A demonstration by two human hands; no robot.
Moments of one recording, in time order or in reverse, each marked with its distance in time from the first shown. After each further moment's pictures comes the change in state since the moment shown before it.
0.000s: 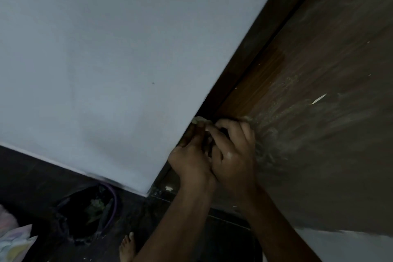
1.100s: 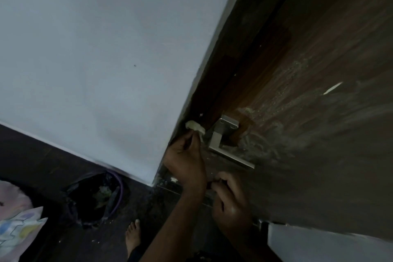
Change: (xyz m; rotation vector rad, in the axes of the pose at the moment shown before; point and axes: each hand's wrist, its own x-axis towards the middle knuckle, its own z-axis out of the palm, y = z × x) left_hand 0.056 -0.052 -0.052 0.838 0.288 0.823; right_hand -0.130 0.014 0.010 0.235 -0.099 0.164
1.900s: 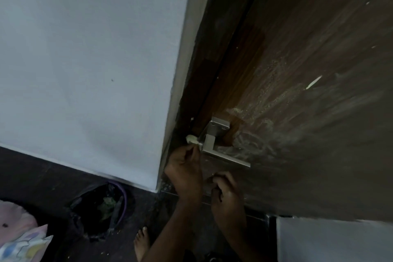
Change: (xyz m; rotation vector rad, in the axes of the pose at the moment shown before) left_hand -0.005 -0.025 -0.007 0.158 -0.149 0.089; right_hand -0.003 0.008 0.021 0.140 -0.255 0.471
